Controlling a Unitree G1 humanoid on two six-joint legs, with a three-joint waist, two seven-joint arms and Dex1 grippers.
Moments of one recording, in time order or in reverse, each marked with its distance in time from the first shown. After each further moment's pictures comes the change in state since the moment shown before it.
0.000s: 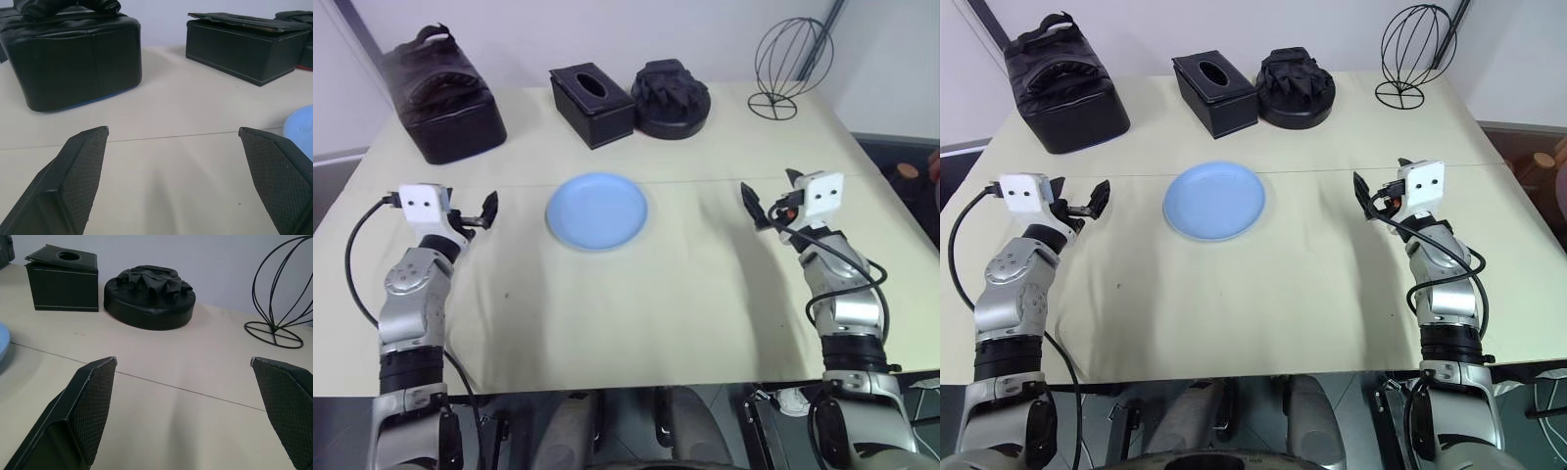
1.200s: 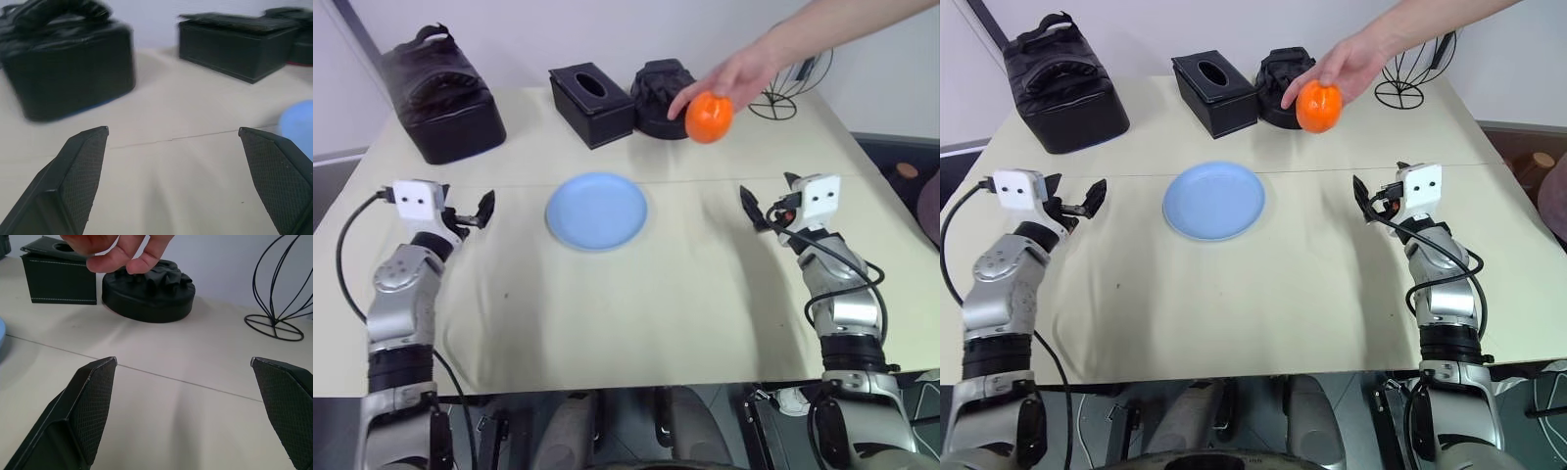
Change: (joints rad) left arm -0.007 0.114 -0.003 -0.025 -0.077 0.022 -0.197; right arm 0.000 0.000 0.005 0.027 -0.002 -0.002 -0.002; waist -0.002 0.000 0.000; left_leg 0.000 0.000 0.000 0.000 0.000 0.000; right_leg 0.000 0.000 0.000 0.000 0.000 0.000
